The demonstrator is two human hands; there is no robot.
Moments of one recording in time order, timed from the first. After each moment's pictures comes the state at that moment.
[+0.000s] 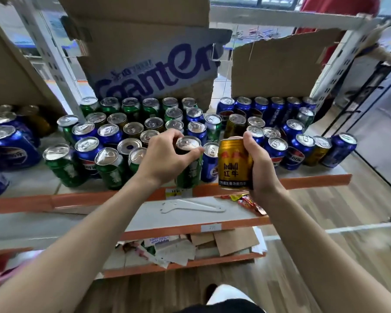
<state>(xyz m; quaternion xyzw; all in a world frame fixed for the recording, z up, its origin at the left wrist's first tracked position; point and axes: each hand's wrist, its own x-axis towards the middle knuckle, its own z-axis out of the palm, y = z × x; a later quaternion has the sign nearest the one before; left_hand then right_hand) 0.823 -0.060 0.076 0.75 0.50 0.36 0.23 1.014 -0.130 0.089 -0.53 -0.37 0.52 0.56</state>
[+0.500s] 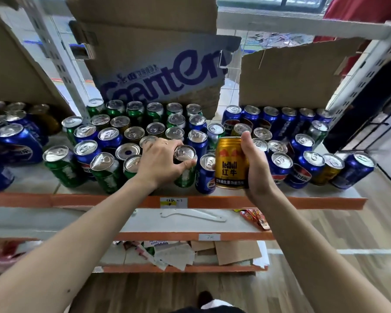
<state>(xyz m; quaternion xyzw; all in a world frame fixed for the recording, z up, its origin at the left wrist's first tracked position) 0.835 -0.018 0.050 0.79 0.58 0.19 0.09 1.041 -0.086 0.088 -0.49 -0.41 0.54 0.55</state>
